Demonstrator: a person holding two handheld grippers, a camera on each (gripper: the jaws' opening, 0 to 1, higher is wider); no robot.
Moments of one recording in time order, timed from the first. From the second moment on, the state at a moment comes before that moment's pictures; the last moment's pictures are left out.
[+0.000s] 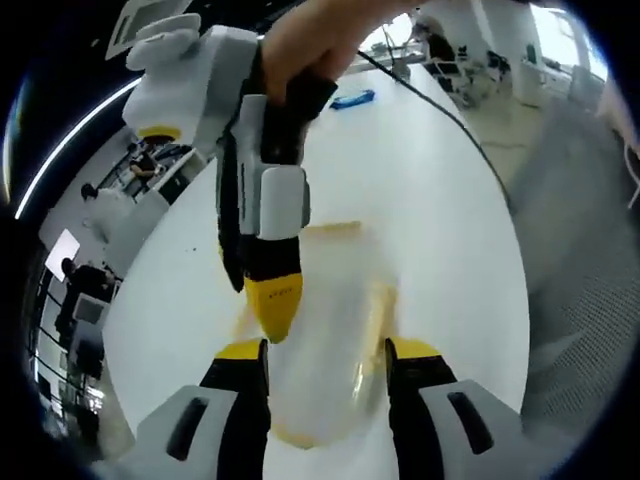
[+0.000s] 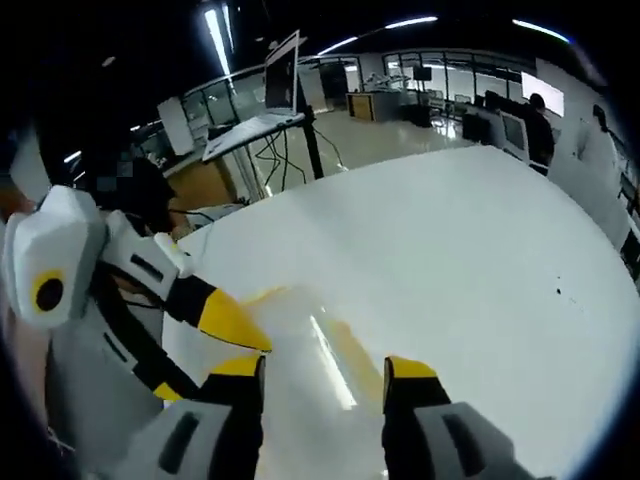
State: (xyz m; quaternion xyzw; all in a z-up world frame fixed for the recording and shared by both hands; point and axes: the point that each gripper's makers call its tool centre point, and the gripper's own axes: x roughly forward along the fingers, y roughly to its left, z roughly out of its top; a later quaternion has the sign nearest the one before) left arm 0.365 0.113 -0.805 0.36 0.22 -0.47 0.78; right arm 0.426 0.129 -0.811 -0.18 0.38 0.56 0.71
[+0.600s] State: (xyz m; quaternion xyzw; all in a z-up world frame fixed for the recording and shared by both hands) left arm 0.370 0.112 -0.819 0.36 0.24 -0.48 0.76; right arm 0.424 0.132 -0.820 -0.25 0.43 0.61 0.62
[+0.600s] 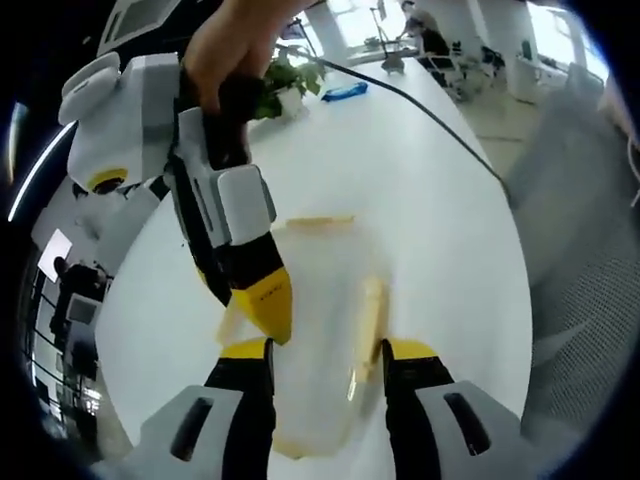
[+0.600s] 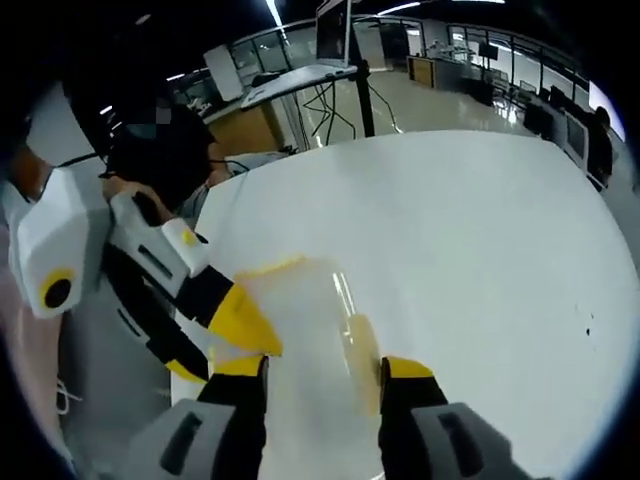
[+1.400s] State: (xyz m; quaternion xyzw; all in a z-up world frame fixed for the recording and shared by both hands) left arm 0.372 0.114 -0.819 0.34 0.27 -0.48 0.77; right arm 0.422 0.134 -0.826 -0.28 0.49 0.61 0.55
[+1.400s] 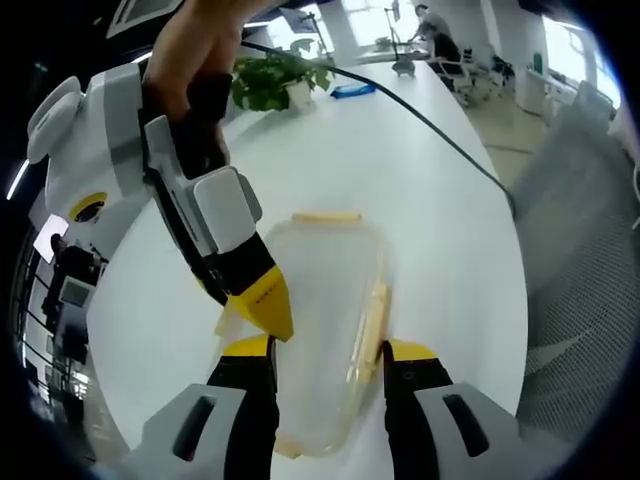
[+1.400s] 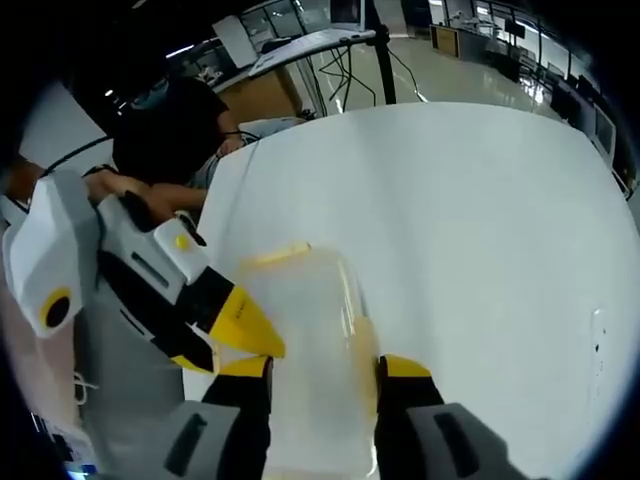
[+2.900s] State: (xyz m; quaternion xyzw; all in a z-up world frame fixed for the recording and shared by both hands) left arm 0.374 0.112 -0.823 0.36 0.25 -0.46 0.77; right arm 0.417 0.131 -0.825 -0.26 0.46 0.62 0.57
